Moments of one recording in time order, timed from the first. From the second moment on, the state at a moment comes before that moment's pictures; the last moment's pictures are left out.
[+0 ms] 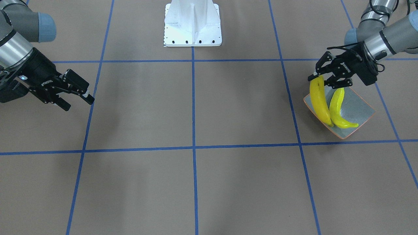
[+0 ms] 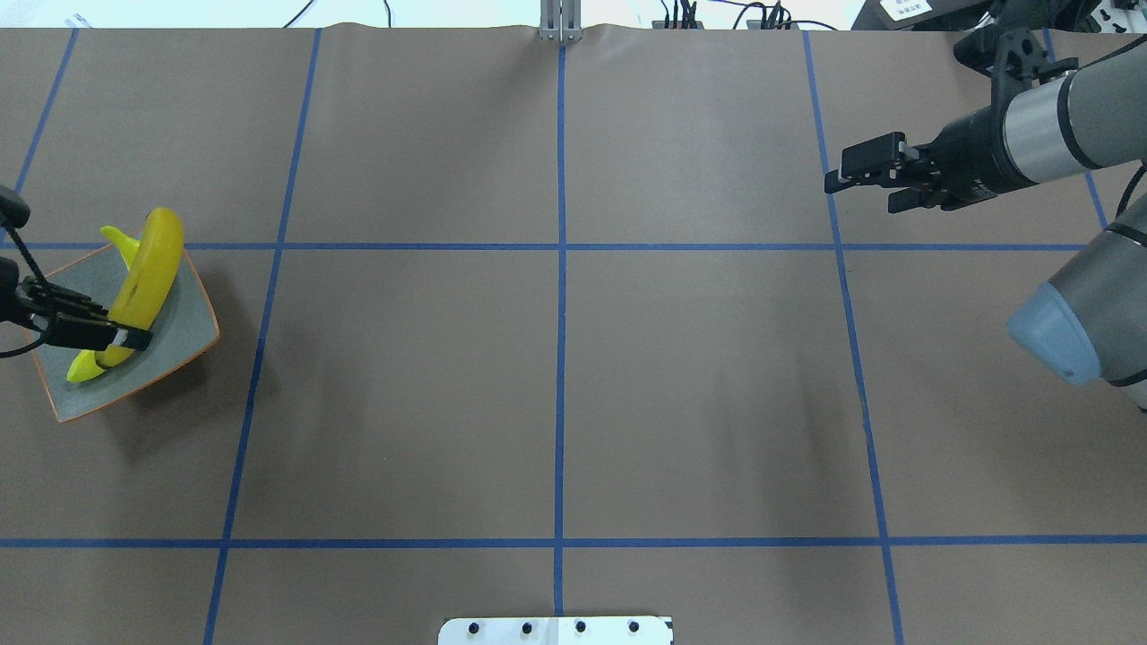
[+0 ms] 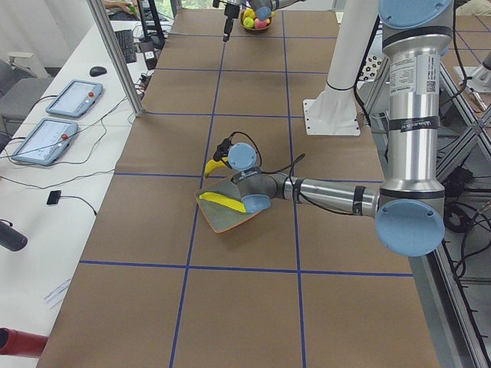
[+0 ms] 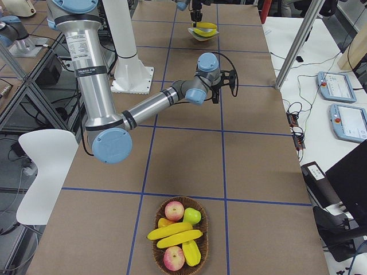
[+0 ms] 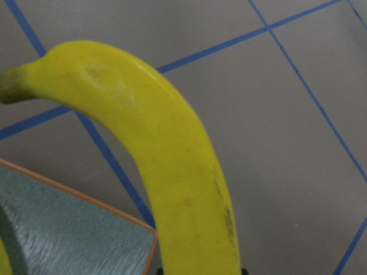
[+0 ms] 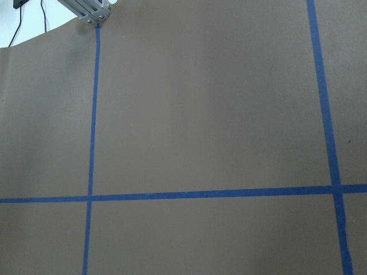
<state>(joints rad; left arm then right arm) -1.02 -1.47 -1.68 -2.70 -2.52 -0.65 0.99 -1.35 1.85 -0.97 2.22 1.17</state>
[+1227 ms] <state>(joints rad) -1.00 -1.44 -1.67 -2.64 -2.39 -0.47 1.00 -1.36 1.85 -0.97 2.22 1.17</state>
